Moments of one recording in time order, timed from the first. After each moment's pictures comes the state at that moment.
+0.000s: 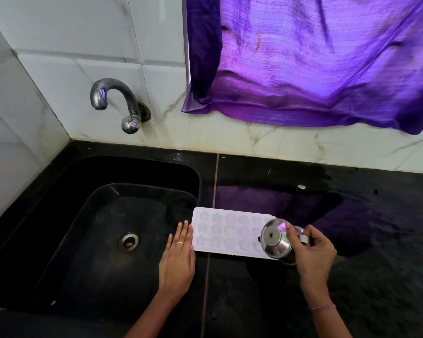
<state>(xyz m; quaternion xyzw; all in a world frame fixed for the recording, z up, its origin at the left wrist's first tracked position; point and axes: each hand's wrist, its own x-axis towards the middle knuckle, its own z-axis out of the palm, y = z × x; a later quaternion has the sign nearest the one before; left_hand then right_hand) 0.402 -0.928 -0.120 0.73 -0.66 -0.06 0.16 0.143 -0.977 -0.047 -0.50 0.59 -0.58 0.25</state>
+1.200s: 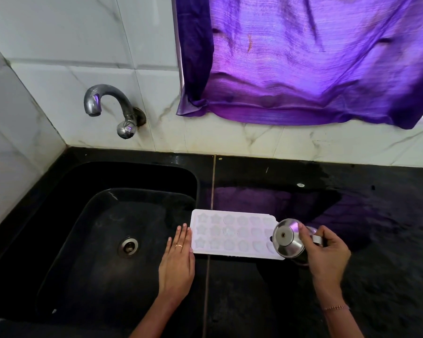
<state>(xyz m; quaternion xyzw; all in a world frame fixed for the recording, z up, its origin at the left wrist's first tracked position) 0.404 -0.929 -0.126 0.73 -0.66 -0.06 0.15 0.123 -0.975 -0.037 -0.49 0.61 -0.59 0.22</state>
